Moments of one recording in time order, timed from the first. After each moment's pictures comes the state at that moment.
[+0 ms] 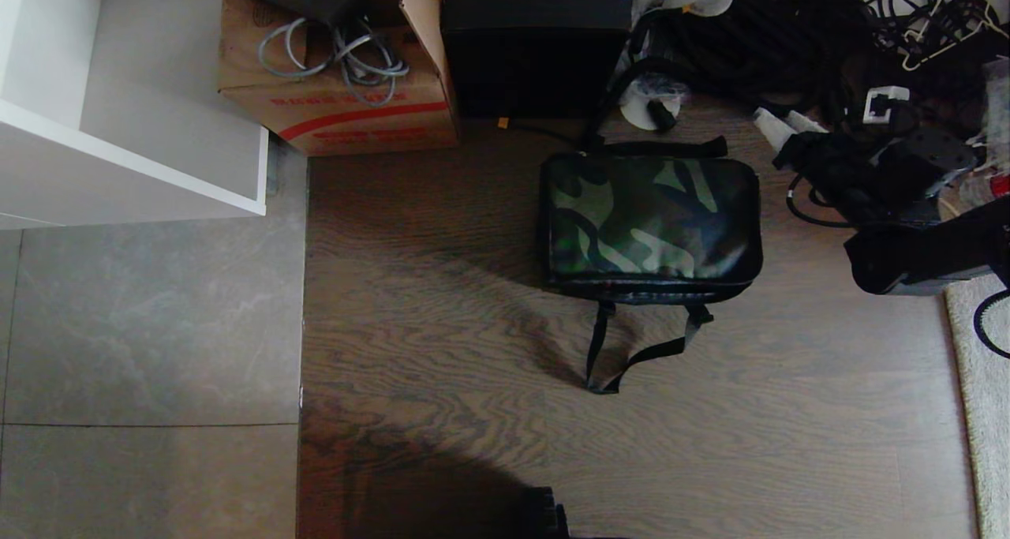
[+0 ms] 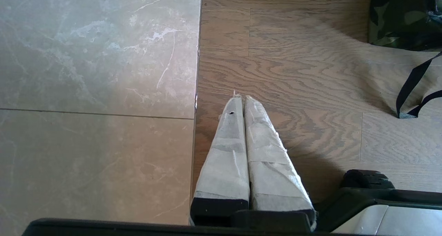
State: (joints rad) left arm 0.00 0.00 0.00 -0.03 0.01 -0.04; right arm -0.15 2.29 -1.52 -1.32 0.39 0.31
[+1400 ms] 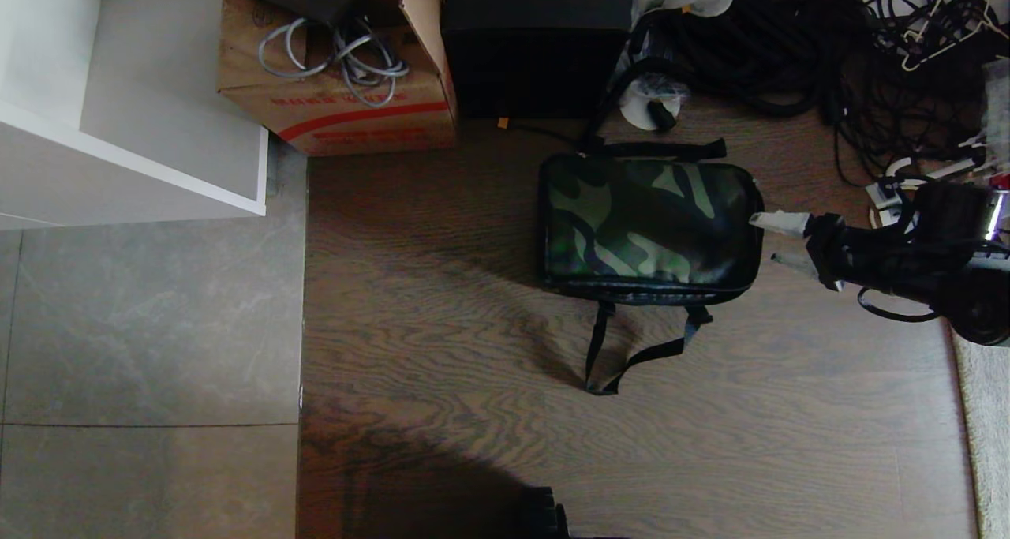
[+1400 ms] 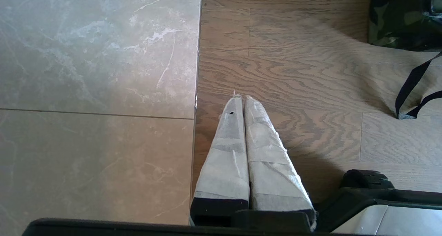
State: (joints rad) left arm 0.00 0.00 0.00 -0.03 0.01 -0.04; right arm -0.21 1.97 -1.00 -0.78 0.66 0.64
